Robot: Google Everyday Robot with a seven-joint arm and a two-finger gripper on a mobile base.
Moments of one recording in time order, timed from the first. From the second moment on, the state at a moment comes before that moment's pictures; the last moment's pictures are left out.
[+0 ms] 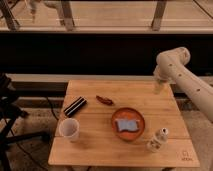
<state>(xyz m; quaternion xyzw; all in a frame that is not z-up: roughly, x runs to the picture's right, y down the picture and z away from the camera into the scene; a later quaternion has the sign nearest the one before) 0.334 -0.037 0.817 -0.17 0.05 0.07 0.98</state>
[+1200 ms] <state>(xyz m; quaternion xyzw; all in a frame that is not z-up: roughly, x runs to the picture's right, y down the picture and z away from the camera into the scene) 0.390 0.135 0.646 -0.16 0.05 0.08 0.98</state>
